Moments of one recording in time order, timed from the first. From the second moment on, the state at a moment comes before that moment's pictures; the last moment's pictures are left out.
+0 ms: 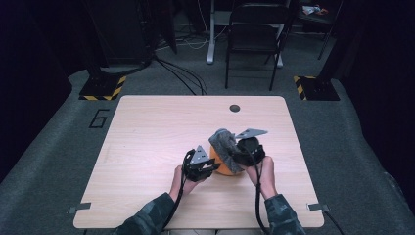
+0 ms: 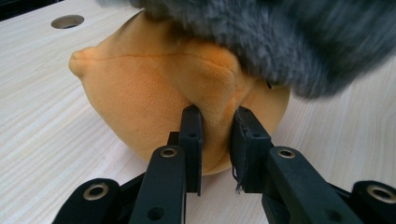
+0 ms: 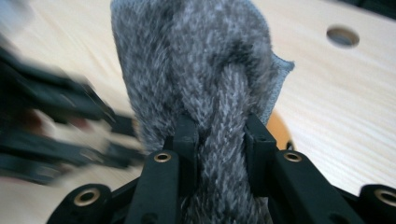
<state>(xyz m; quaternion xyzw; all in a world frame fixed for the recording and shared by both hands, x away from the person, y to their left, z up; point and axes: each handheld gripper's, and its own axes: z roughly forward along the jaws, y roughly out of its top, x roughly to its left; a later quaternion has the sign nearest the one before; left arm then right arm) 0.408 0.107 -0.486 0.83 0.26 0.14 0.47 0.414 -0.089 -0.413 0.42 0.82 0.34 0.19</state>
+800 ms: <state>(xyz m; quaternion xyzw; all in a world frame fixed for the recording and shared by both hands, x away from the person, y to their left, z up) 0.408 0.106 -0.486 0.83 0.25 0.14 0.47 0.439 -0.153 -0.461 0.51 0.79 0.28 0.17</state>
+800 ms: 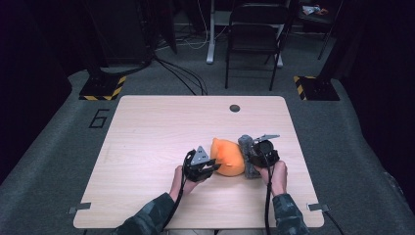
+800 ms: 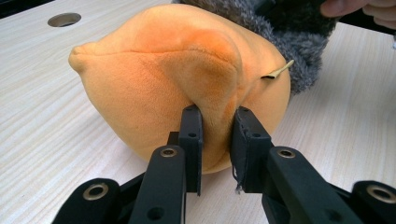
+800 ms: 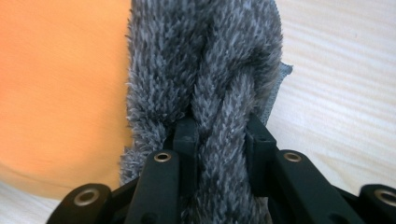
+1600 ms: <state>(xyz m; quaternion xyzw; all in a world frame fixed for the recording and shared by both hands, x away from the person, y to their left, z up) 0.411 0.109 -0.487 0.83 0.26 0.14 0.48 0.419 -0.122 -0.402 0.45 0.81 0.32 0.18</state>
